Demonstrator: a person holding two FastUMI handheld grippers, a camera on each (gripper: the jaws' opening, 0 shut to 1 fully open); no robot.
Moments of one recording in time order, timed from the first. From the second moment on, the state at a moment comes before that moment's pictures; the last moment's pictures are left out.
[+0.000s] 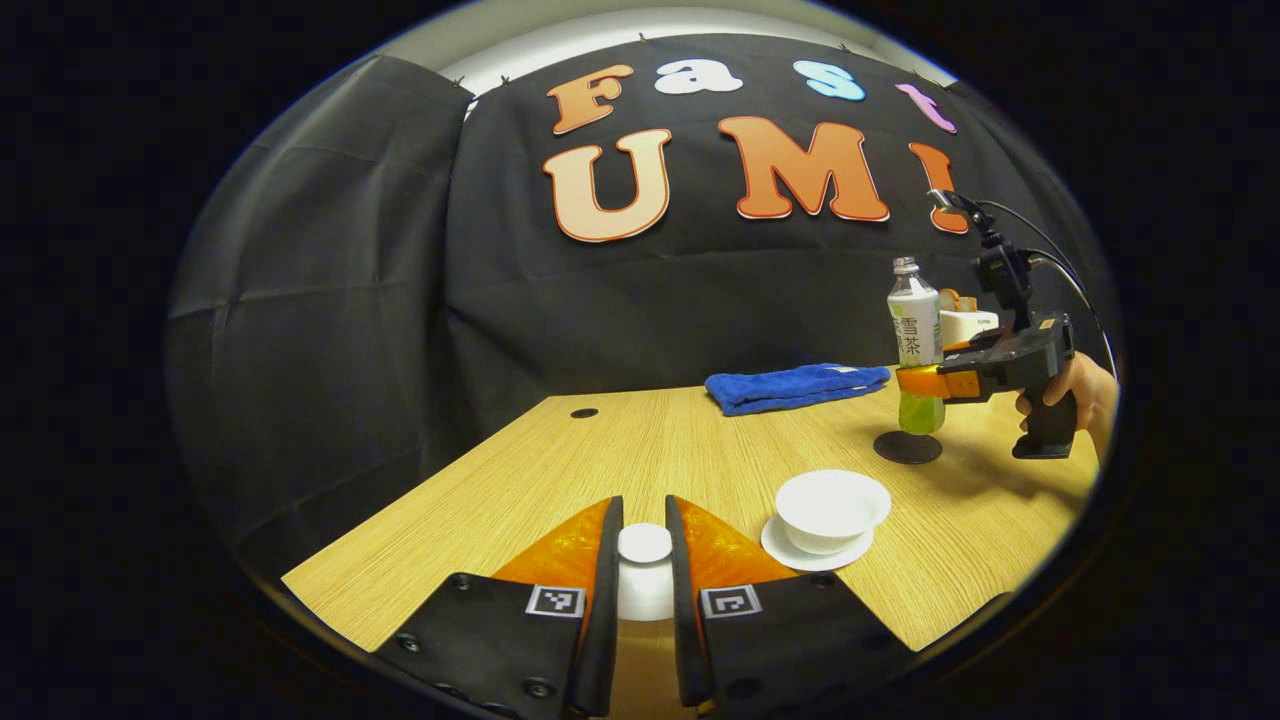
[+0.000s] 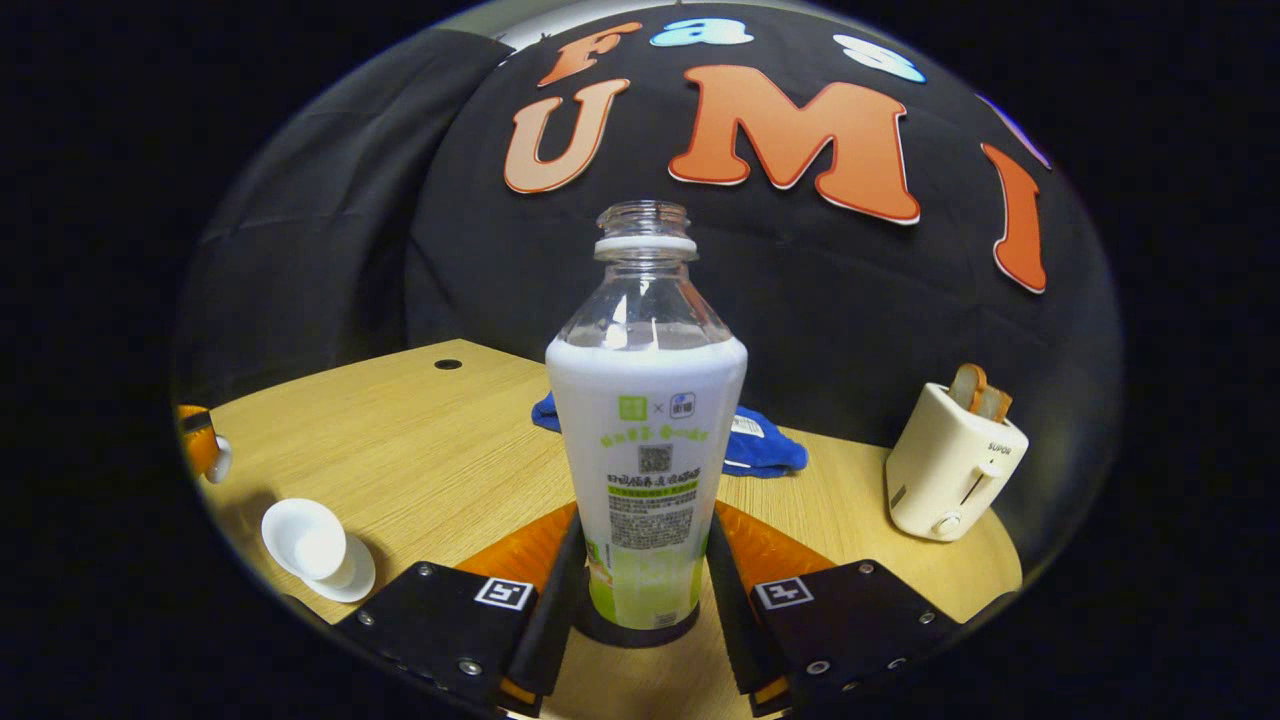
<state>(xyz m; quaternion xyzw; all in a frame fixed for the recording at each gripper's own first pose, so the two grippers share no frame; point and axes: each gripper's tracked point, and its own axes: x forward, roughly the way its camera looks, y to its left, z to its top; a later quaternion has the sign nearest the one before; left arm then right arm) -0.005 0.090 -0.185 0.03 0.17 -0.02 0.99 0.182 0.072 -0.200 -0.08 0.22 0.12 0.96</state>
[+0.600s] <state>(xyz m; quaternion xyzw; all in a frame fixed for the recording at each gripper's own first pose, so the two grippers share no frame) -0.004 0.081 -0.190 0.03 0.17 -0.02 0.98 0.179 0.076 -0.225 -0.03 0.24 0.14 0.96</state>
